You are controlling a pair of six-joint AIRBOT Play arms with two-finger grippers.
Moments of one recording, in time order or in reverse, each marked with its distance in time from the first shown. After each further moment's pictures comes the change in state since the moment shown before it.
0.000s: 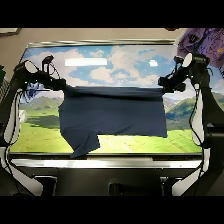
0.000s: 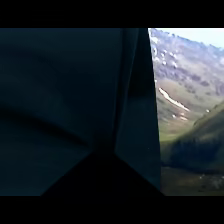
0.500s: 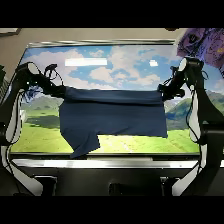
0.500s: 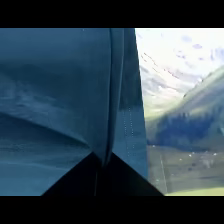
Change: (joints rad) left arm -0.010 -0.021 0.000 0.076 -0.153 -0.010; right arm 0.000 -0.066 -0.005 -0.040 0.101 -0.004
